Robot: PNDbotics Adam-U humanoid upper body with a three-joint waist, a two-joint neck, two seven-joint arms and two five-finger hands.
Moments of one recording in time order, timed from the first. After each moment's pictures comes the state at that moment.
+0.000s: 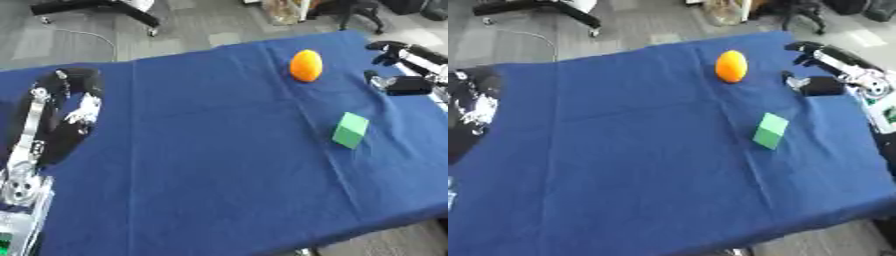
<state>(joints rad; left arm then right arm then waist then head) -0.26 0.21 -0.15 -1.83 -0.27 0.04 0.05 -0.58 -0.70 0.02 -1.12 0.42 -0.38 0.40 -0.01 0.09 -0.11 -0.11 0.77</state>
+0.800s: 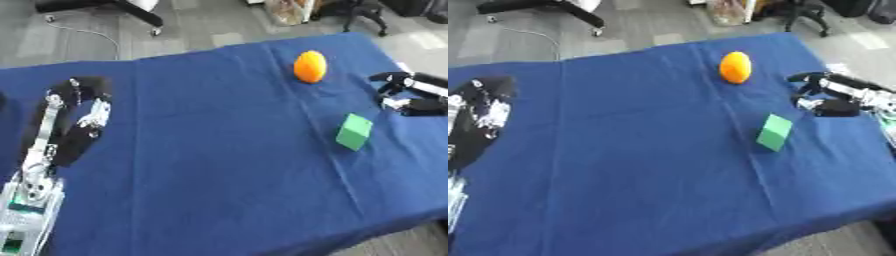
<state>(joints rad) -0.26 0.20 -0.15 -1.80 -0.27 0.03 0.05 -0.52 -0.72 0.09 -1.11 0.44 -0.39 0.51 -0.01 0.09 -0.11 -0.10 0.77</state>
